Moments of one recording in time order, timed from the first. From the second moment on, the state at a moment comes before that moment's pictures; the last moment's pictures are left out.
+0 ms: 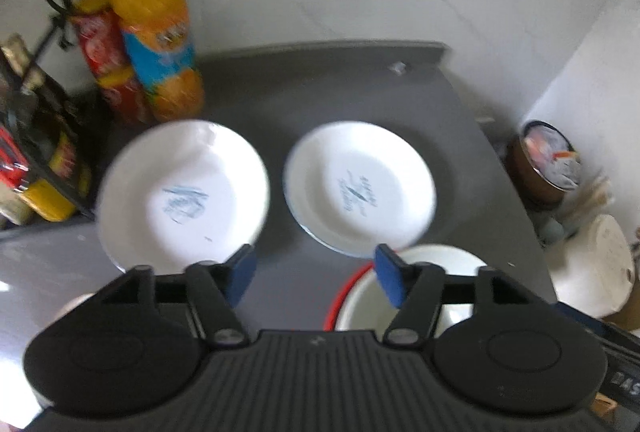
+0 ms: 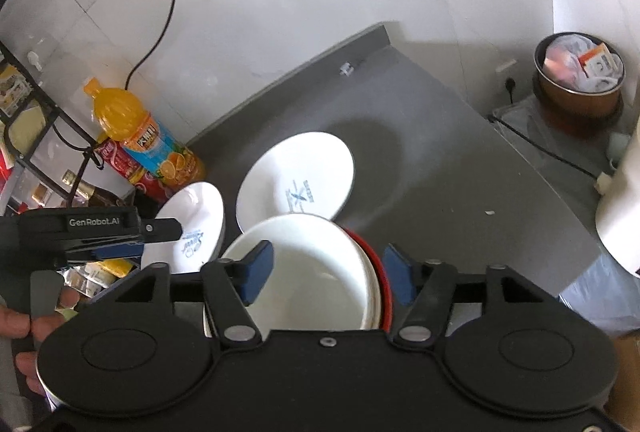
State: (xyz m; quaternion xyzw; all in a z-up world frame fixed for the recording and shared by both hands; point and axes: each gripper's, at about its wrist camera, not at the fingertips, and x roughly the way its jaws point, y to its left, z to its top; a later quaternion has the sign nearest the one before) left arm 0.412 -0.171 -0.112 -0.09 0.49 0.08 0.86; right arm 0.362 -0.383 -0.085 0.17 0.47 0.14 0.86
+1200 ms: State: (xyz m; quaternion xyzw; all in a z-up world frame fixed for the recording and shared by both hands) left arm 0.404 -0.033 -0.096 -0.10 0.48 0.12 0.86; right arm 0.398 -0.250 -0.054 0.15 0.40 0.16 0.89
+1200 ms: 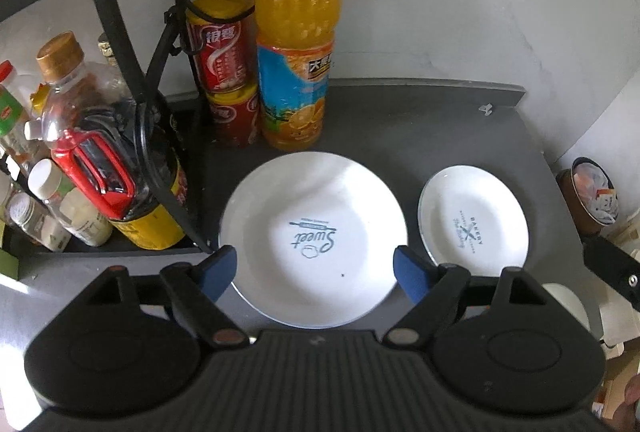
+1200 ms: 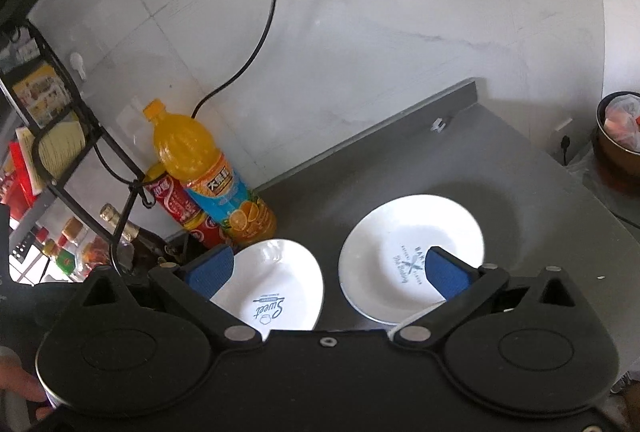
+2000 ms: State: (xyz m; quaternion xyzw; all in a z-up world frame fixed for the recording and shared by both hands) left arm 0.399 0.038 -0.175 -0.16 0.51 0.14 0.84; right arm 0.447 -0.188 -0.138 0.16 0.55 0.14 0.81
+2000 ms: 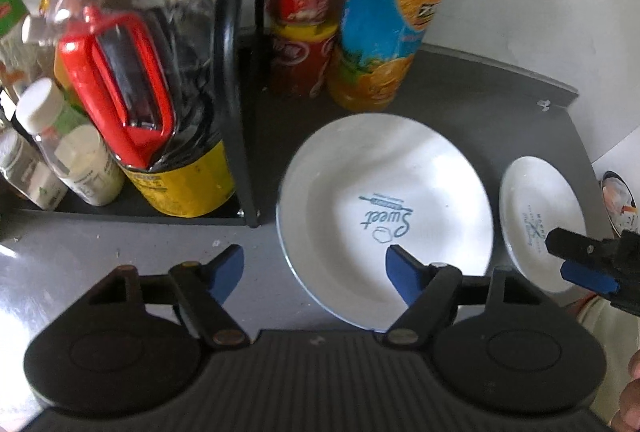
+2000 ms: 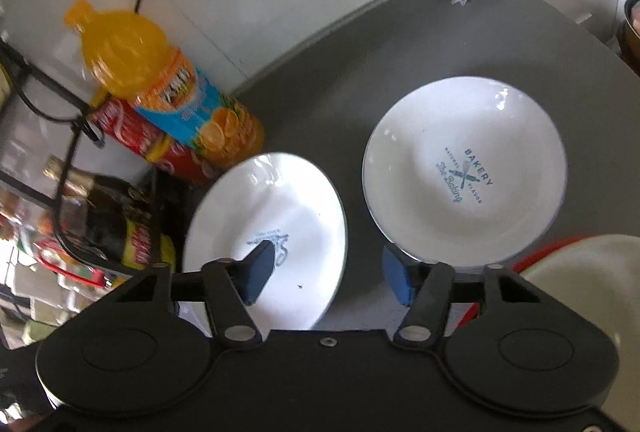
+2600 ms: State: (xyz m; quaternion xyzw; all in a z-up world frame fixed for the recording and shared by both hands) left arm 0.416 0.075 -0.230 -0.23 0.53 0.15 0.80; right arm 0.489 -0.153 -0.184 0.12 0.62 0.12 0.77
